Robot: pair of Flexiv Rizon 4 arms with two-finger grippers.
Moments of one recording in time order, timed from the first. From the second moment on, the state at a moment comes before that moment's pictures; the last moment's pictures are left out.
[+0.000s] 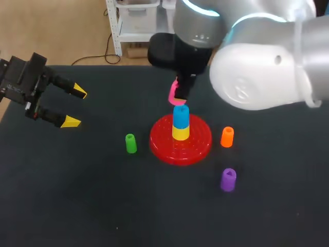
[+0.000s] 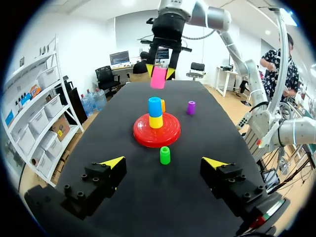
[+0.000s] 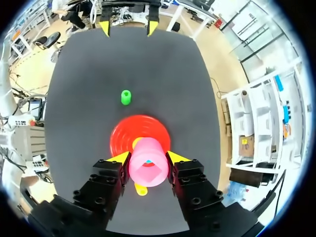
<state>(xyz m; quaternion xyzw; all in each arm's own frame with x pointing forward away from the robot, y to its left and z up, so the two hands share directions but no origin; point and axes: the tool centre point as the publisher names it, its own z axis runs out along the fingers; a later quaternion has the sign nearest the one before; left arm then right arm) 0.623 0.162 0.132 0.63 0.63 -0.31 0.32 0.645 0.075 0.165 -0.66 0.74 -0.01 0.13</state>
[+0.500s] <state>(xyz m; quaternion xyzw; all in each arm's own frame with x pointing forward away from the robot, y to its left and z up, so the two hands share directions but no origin) 0.623 0.162 0.132 0.63 0.63 -0.31 0.32 0.660 0.074 0.144 -0.64 0.76 0.01 0.11</state>
